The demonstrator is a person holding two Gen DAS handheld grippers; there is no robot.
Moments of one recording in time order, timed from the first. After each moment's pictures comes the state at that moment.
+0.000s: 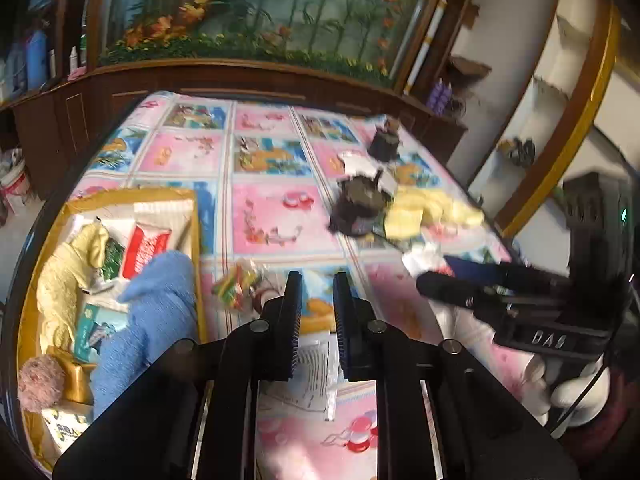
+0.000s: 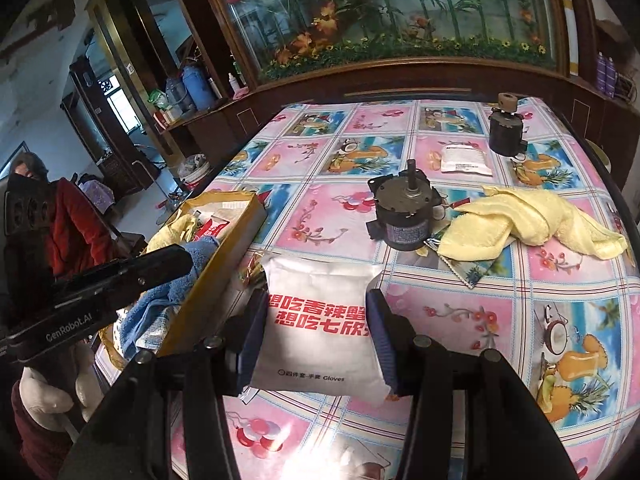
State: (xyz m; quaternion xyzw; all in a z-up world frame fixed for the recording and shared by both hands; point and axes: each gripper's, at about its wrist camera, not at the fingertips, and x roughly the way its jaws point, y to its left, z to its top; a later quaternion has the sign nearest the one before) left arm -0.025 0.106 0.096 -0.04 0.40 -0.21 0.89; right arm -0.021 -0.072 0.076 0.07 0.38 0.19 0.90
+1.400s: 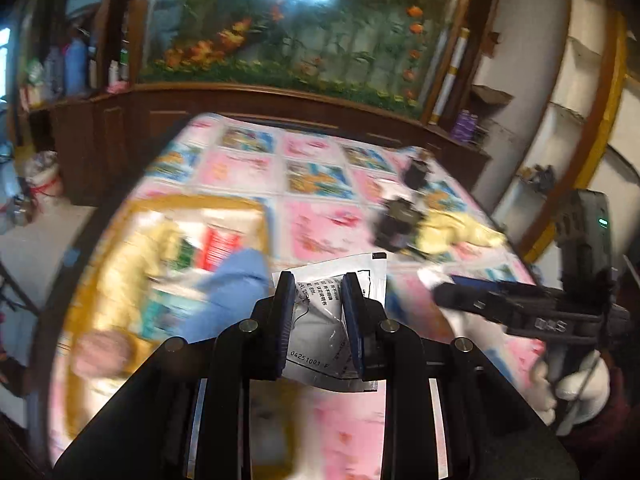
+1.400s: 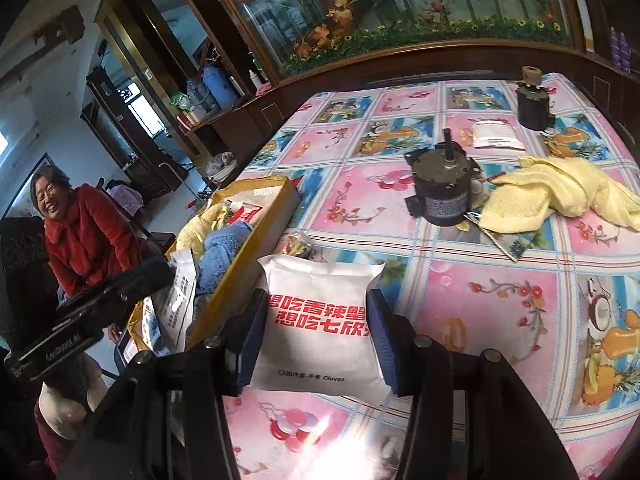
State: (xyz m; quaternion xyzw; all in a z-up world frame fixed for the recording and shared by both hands) left arm -0.055 0.168 0.117 -0.06 0.34 -0.13 0.93; right arm -0.027 -0.056 0.065 0.11 0.39 0.25 0.88
